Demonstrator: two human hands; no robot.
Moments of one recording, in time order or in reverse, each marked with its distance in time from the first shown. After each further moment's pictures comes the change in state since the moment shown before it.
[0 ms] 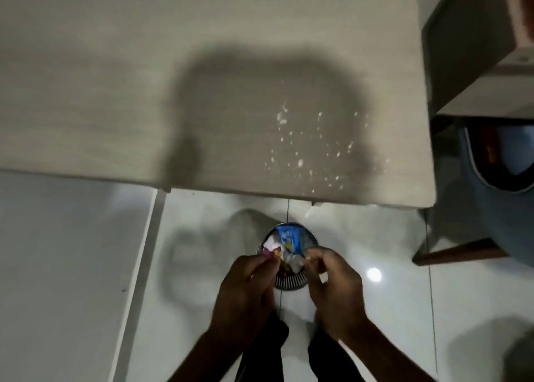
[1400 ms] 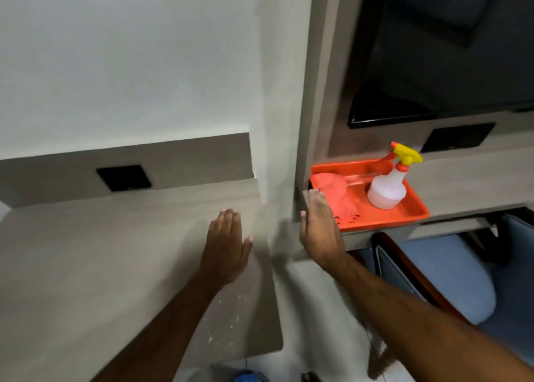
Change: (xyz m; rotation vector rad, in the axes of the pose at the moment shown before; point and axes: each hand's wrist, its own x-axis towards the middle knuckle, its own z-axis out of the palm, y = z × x) left_hand 0.329 0.154 -0.123 0.302 -0.036 0.199; right_hand 0.246 -0.133 -0.310 -0.372 0.357 -0.077
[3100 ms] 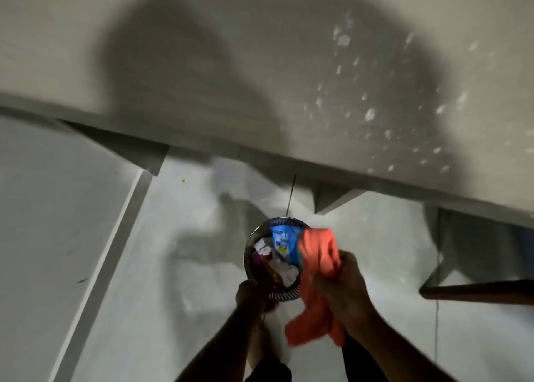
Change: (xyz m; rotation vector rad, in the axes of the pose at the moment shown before) left_hand -0.359 -0.059 0.403 -1.212 -0.405 -1.811; right_hand -0.354 0.108 0.343 0.359 -0.751 0.608
